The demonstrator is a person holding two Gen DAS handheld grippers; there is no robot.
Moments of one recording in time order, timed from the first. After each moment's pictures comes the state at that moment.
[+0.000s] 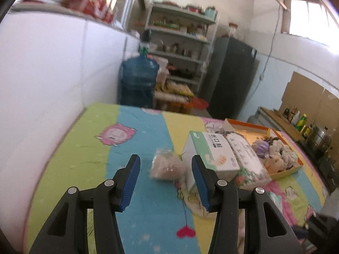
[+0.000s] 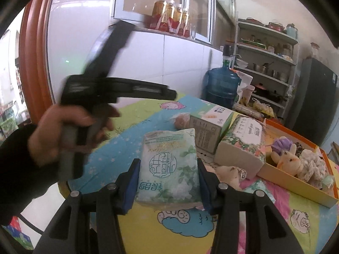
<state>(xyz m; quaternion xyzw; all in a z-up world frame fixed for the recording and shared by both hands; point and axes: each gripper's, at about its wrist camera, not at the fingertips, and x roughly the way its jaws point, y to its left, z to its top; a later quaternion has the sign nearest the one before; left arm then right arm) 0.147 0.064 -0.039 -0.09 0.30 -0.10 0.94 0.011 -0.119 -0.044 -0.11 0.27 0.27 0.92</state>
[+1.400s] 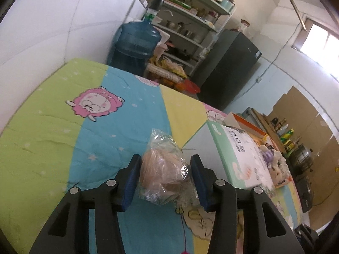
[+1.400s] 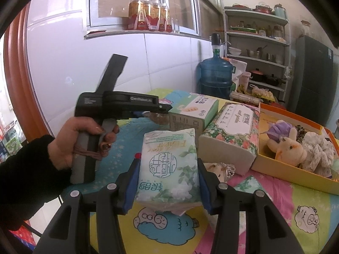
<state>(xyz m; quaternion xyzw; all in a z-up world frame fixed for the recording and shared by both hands) 0.206 0.080 -0.097 -0.20 0.36 -0.14 0.90 0.046 -0.148 -0.055 -0.05 0.30 0.27 0.92</state>
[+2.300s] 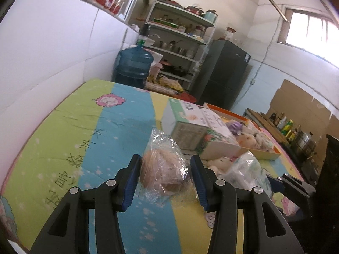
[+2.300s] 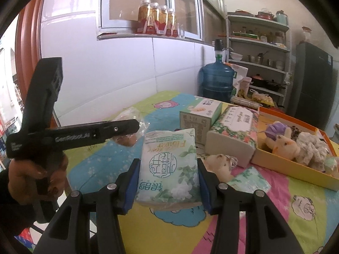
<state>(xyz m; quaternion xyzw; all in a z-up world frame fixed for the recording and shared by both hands) 0.038 0.064 -0.065 -0.14 0.29 -0.13 0.94 0.006 -0.146 -0.047 -0.06 0.28 0.27 0.92</state>
